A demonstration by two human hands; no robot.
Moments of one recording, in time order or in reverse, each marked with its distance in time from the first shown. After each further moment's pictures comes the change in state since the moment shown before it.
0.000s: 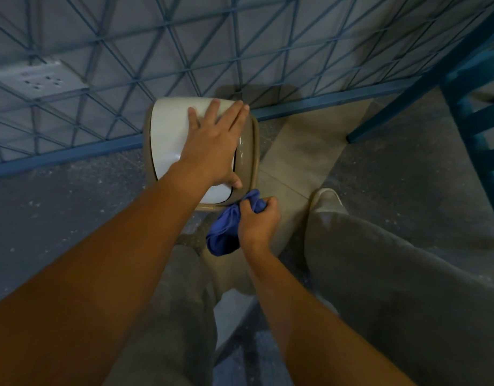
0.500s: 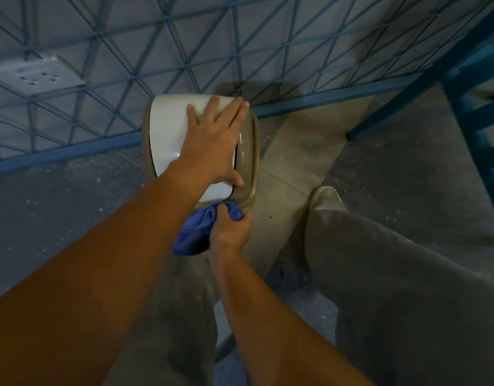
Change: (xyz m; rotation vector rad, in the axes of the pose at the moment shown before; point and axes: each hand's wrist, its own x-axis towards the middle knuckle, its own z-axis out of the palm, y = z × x) left_hand -0.001 -0.001 0.002 -0.028 0.007 -0.008; right_hand -0.034 0.004 0.035 0.239 0.004 0.334
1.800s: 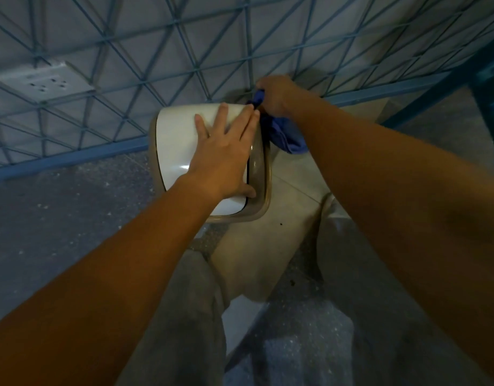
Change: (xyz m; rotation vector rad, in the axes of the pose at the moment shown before) left_hand -0.003 -0.001 0.002 0.018 -0.020 0.019; right_hand 0.113 -0.217 0.062 -1.561 -0.457 -0.945
